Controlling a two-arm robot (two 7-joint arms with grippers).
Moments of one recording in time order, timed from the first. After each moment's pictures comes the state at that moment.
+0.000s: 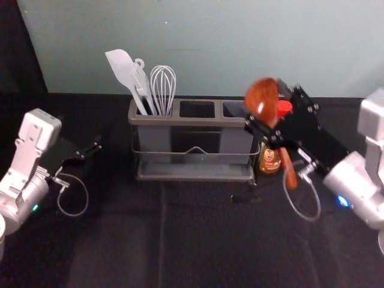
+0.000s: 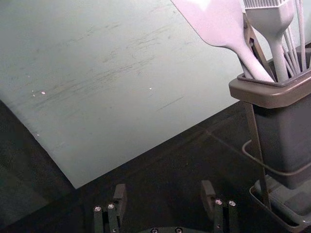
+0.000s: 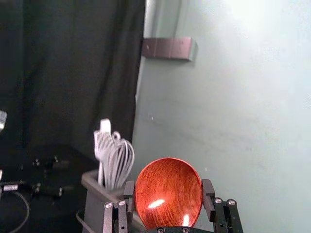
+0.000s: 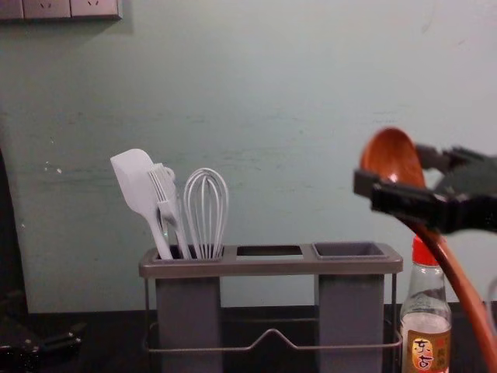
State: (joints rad) left arm -0.20 0.60 0.45 -1.41 -0.25 -0.12 0.03; right arm 0.04 0.36 -0.20 -1.80 0.19 -0.11 0.39
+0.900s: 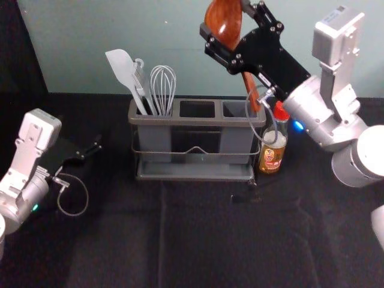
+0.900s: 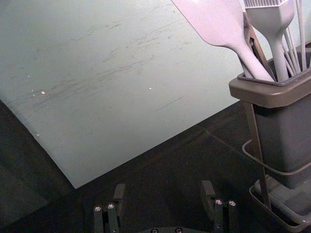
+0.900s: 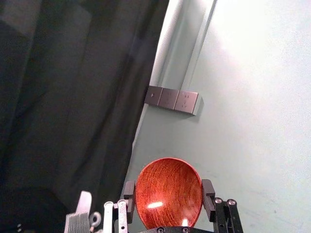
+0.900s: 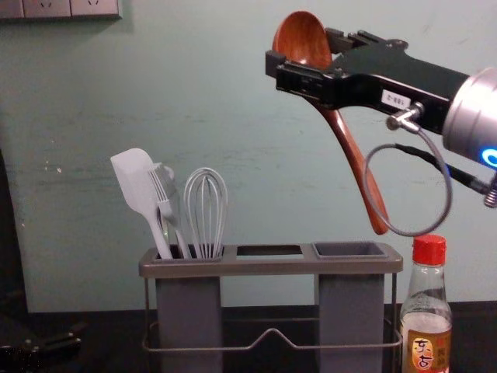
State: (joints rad) left arm -0.20 0.60 0.45 -1.41 -0.25 -0.12 0.03; right arm 0.38 0.26 -0.34 -1.59 0.13 -0.20 0.36
